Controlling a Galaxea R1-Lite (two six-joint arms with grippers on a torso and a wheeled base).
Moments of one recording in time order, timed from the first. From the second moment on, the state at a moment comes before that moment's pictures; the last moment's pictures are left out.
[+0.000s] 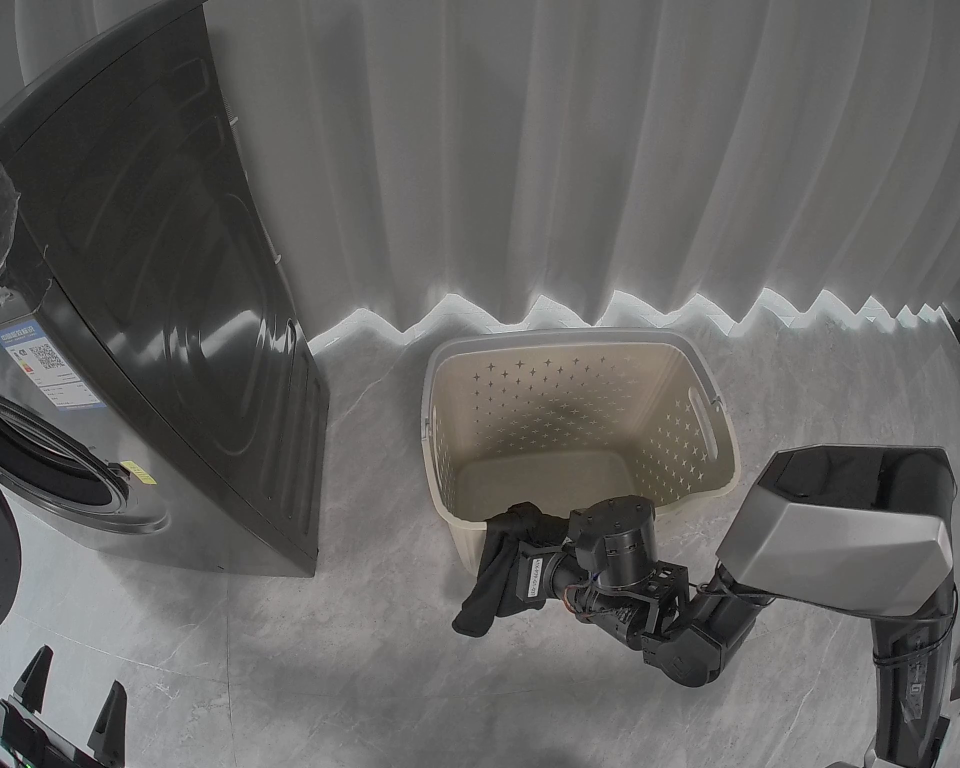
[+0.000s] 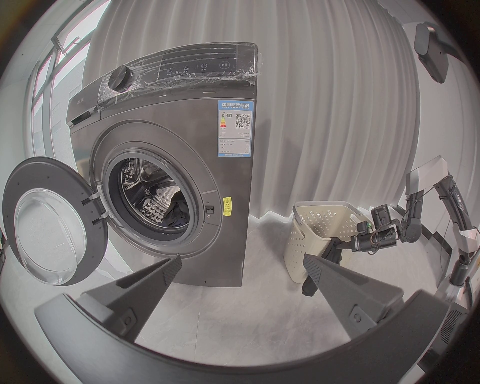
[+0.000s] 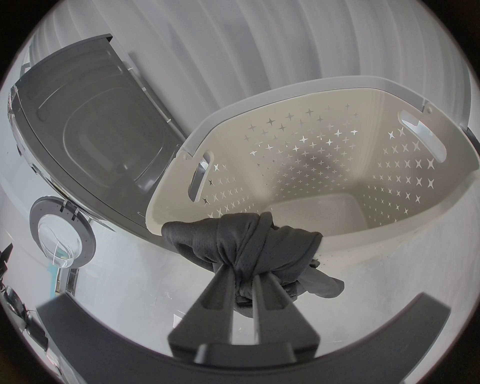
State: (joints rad) left arm -0.01 0.02 -0.02 0.00 0.01 -0.04; right arm 0.72 2.33 -0.85 -1.11 -0.23 0.39
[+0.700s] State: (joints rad) left arm -0.01 0.02 -0.02 0.00 0.01 -0.05; right arm 0.77 2.25 -0.67 -1.27 -0.24 0.33
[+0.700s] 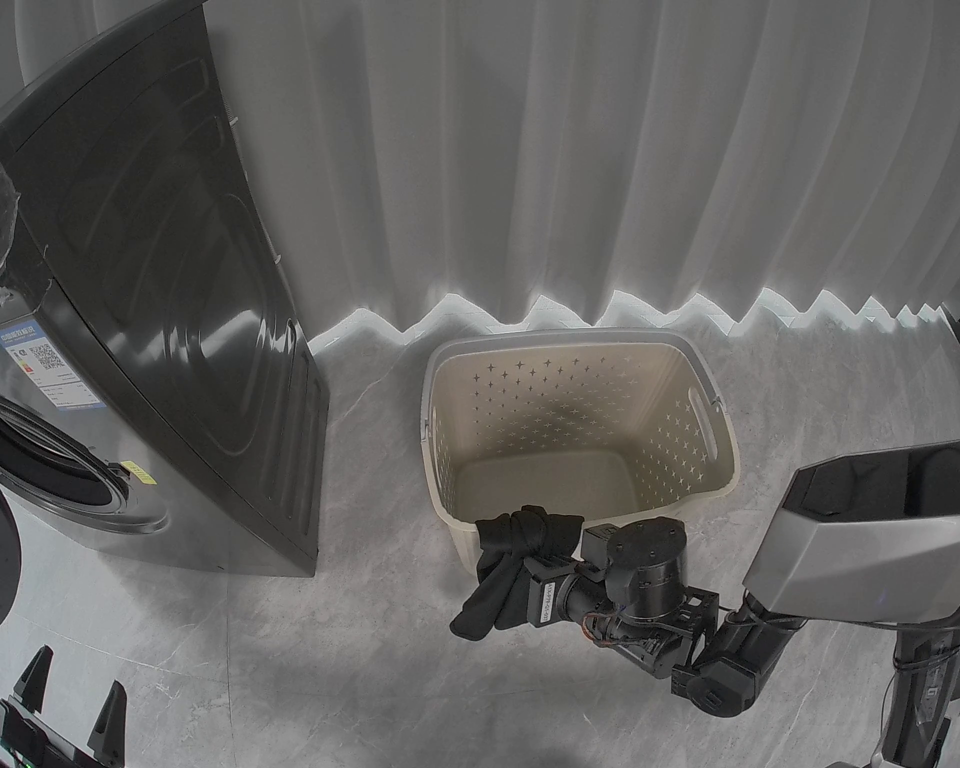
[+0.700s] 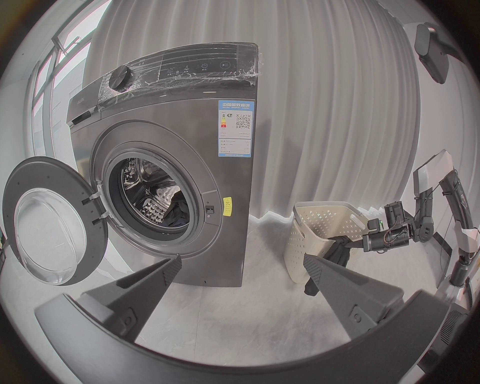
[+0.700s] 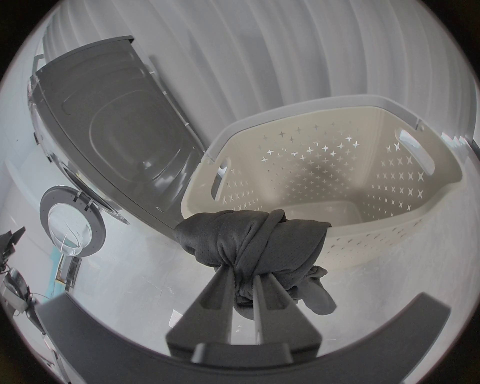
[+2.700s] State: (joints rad) left arm -0.01 0.02 -0.02 0.00 0.01 -0.05; right arm 0.76 1.46 -0.45 -1.22 -0.17 0.12
